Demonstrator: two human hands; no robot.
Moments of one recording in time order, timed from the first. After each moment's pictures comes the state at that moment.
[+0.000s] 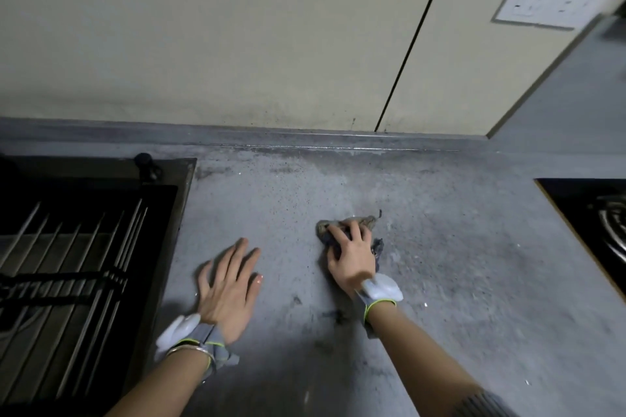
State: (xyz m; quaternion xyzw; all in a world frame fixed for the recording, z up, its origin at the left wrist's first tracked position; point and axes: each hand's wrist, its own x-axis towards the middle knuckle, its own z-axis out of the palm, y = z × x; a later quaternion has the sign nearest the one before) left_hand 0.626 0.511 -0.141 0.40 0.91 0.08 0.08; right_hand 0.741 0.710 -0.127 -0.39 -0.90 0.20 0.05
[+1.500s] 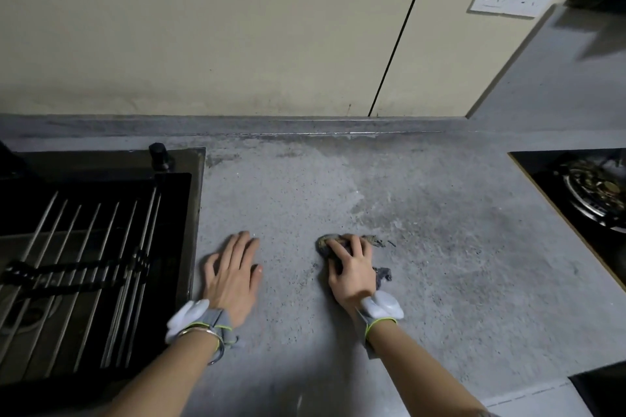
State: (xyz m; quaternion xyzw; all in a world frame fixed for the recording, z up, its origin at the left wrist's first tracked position) left_hand 0.615 0.471 -0.134 0.44 0.89 0.10 0.09; right_hand 0.768 0.619 -0.133 -0.42 -0.88 0.19 0.12
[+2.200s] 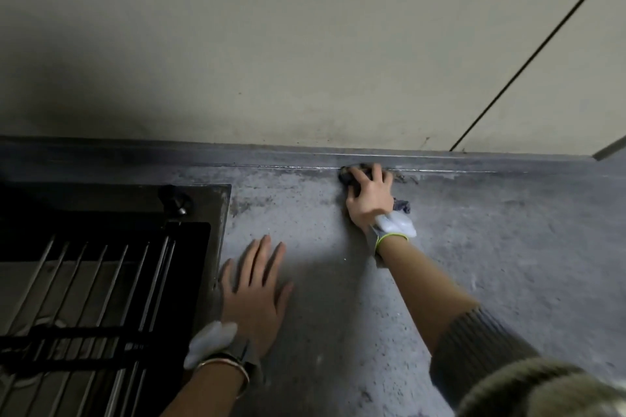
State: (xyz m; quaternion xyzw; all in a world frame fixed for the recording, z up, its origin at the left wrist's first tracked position) left_hand 0.521 0.553 -0.149 0.40 0.91 0.06 0.07; right_hand 0.541 0.805 -0.137 -0.42 -0.88 0.19 0.10
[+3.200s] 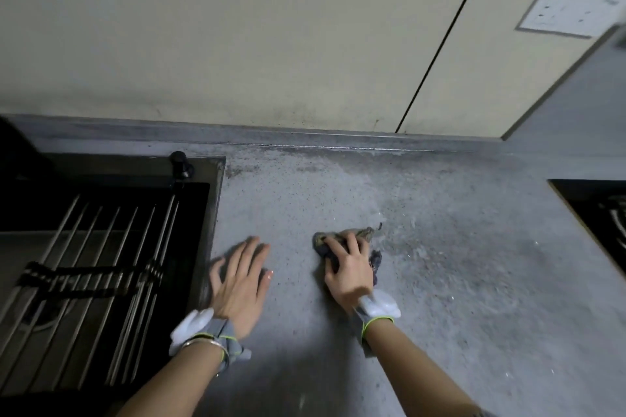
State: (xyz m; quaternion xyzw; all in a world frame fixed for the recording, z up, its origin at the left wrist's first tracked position) left_hand 0.603 0.470 -0.132 0.42 0.90 0.12 0.08; right_hand 0.724 0.631 -0.125 -0.38 -0.90 0.21 0.09
